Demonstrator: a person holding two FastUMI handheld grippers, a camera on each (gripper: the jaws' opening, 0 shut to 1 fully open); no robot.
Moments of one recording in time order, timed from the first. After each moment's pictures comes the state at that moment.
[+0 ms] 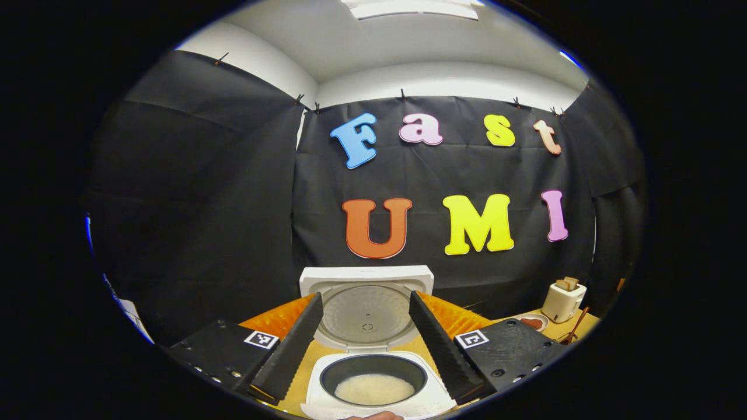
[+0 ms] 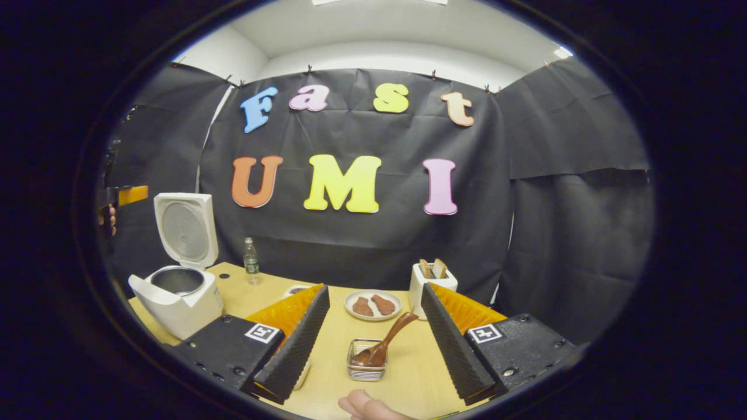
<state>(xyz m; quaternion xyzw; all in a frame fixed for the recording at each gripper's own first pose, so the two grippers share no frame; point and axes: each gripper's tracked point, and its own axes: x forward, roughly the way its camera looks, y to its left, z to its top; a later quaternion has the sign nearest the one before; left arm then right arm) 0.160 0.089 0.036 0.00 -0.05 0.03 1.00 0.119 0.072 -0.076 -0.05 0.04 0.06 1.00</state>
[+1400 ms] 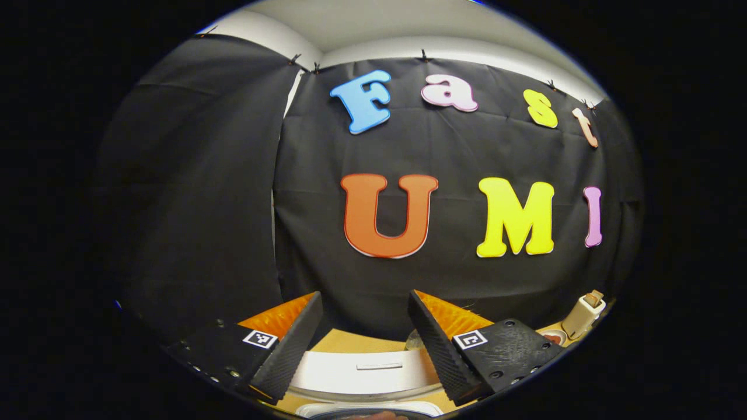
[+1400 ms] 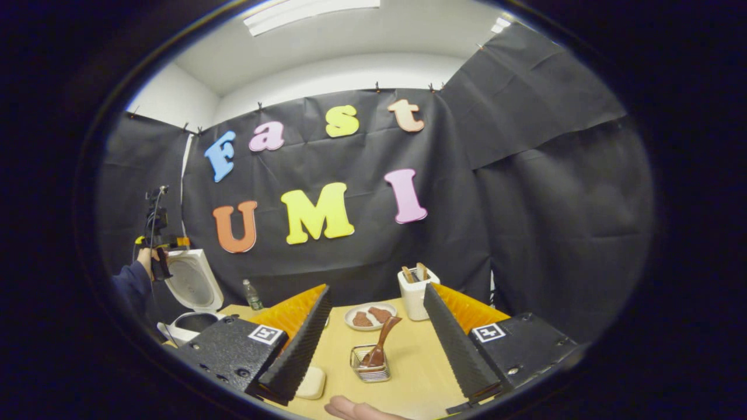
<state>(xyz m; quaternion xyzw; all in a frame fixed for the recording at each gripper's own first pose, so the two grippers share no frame) 0.376 0.122 0.025 -0.02 0.04 0.05 1.00 0.076 0.005 -0.046 0.09 0.00 0.00 1.00</state>
